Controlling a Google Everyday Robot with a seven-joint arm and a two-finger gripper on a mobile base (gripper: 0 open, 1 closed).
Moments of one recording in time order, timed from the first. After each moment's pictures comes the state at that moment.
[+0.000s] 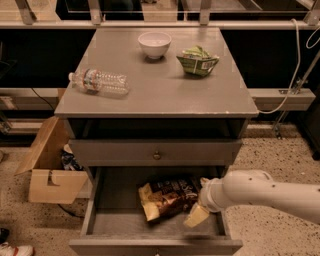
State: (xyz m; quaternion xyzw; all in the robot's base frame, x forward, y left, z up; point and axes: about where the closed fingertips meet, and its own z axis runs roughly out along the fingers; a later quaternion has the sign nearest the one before) arm 0.485 -0.126 0.509 -0.51 0.82 0.10 0.23
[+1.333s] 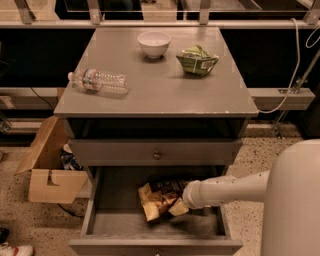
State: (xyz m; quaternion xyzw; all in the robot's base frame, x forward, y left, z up) arm 0.544 -0.086 0.409 -0.48 0.83 0.09 0.26
